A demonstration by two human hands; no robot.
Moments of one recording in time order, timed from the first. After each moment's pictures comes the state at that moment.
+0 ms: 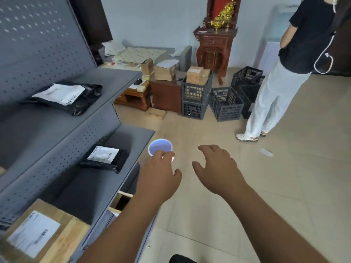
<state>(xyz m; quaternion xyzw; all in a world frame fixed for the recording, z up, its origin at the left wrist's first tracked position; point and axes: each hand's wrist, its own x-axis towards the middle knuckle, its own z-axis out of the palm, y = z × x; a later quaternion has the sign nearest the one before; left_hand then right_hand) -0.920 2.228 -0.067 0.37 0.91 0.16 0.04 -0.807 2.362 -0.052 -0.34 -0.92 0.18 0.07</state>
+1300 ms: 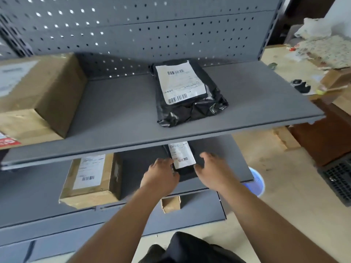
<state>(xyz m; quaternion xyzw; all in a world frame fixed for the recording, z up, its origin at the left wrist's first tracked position) -1.171 2.206 -0.161 -0.19 0.94 0.27 0.13 -1.243 2.377 -0.171 0.14 -0.96 0.21 -0.14</state>
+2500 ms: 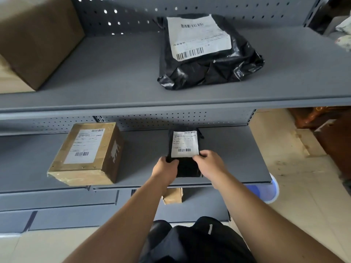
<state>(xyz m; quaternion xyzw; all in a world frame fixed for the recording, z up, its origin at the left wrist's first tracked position) -1.194 2.211 -0.282 -0.43 0.72 0.55 0.07 -1.269 2.348 -0.275 0.01 -0.88 0.42 -0.23</state>
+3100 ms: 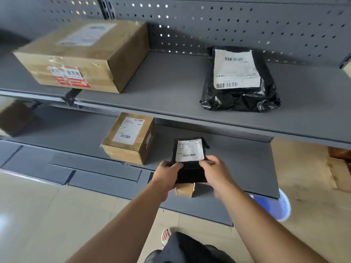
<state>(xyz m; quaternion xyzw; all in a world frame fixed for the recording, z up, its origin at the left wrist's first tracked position) -1.105 2.214 -0.197 -0.53 0.52 0.67 -0.01 -1.210 2.337 -0.205 0.02 -0.81 0.50 -0.29</state>
